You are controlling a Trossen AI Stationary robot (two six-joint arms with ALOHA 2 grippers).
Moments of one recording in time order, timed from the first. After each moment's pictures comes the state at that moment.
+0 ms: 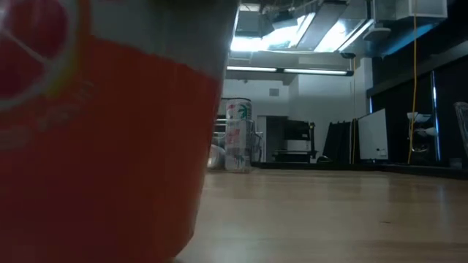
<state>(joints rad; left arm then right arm) 0.04 0.23 0.01 0.06 -0.38 -0.29 0.52 2.31 2.01 -0.60 -0.12 -0.70</state>
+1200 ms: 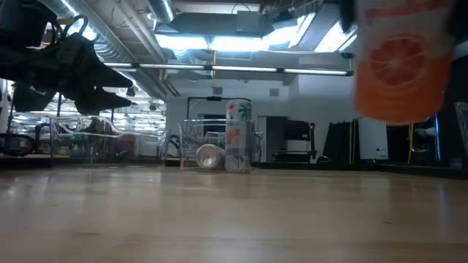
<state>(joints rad) 0.04 0.23 0.01 0.06 -0.38 -0.29 0.67 2.13 2.03 -1.48 0.31 -0.25</state>
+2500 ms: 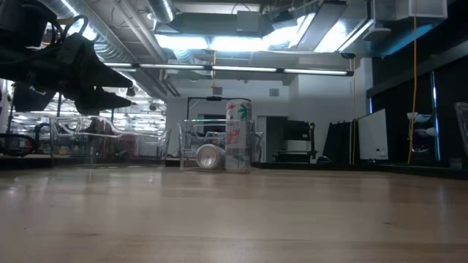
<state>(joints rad) 0.04 0.23 0.01 0.06 -0.38 -0.29 1.22 1.62 1.25 -1.38 0.45 1.07</state>
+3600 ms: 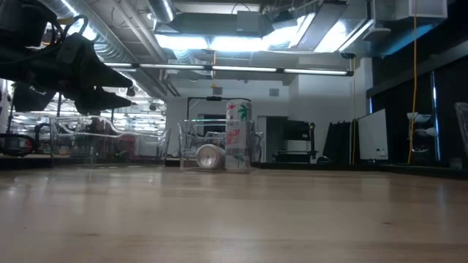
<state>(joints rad) 0.04 0.23 0.01 0.06 -0.38 -0.29 1.20 1.62 1.28 -1.45 0.41 1.04</state>
